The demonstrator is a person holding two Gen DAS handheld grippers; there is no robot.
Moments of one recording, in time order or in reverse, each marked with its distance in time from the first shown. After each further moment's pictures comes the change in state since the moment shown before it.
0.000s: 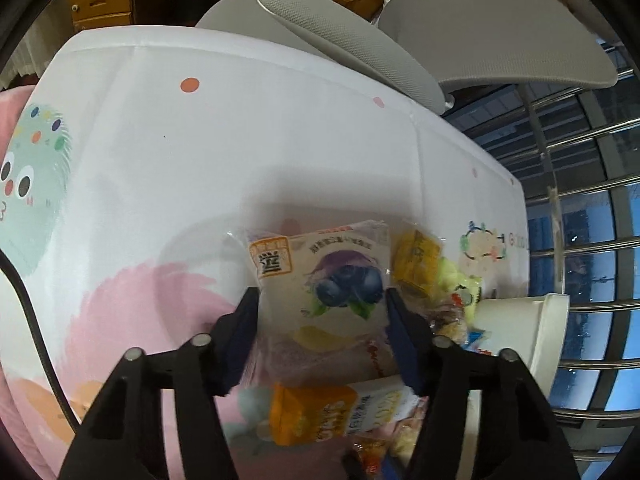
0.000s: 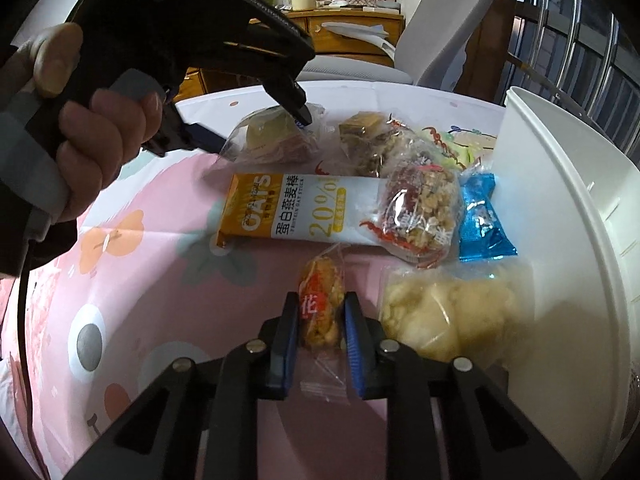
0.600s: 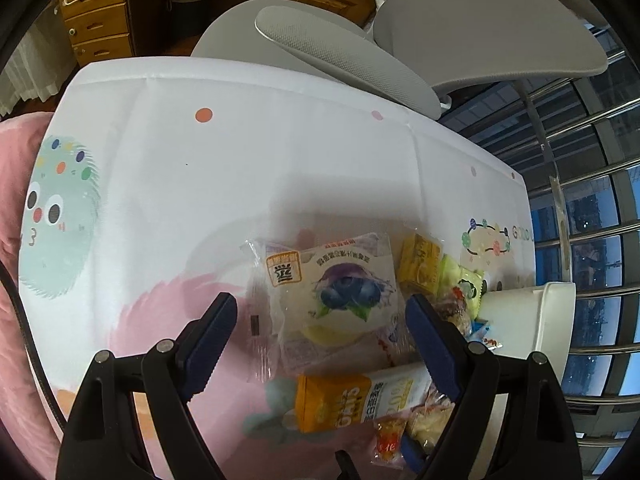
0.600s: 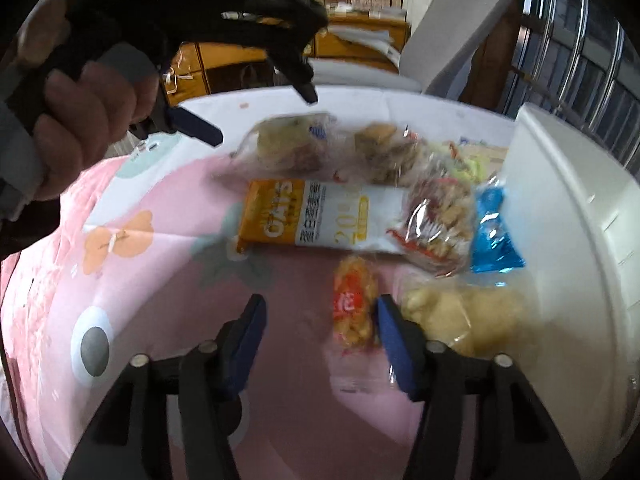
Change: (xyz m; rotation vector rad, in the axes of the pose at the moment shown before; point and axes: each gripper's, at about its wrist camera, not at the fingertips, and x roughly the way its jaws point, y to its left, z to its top) left arm -0.018 -0.003 0.003 0.057 -0.013 0.052; right arm -0.001 0.010 0.004 -0.017 -0.009 -0.010
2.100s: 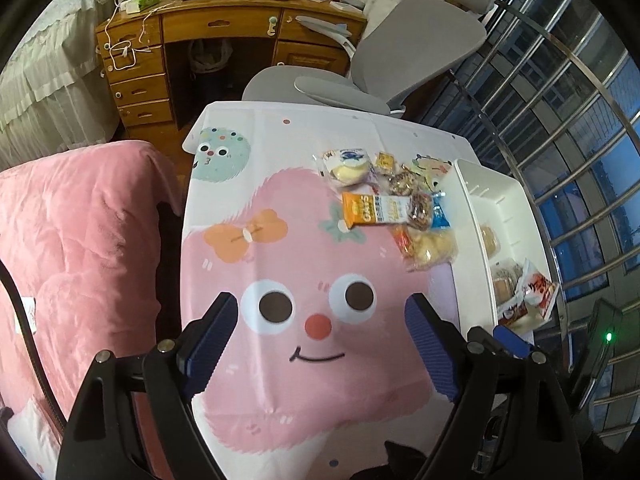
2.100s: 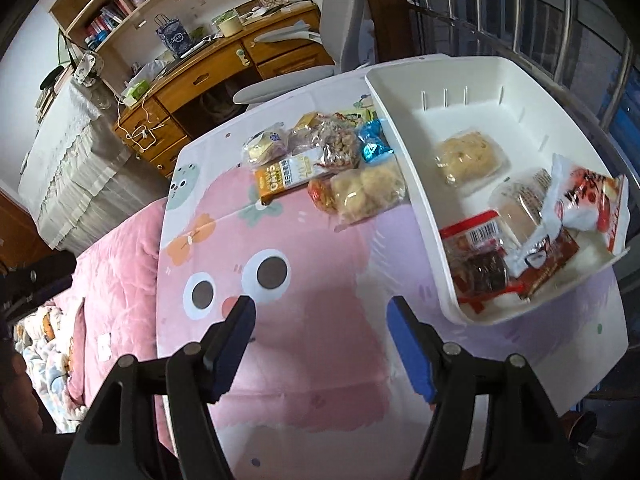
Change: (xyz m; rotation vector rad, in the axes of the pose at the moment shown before) left arm -0.235 0.034 -0.218 0.170 -0.216 0.093; right arm -0.170 -0.030 -0.051 0.392 0.077 0.060
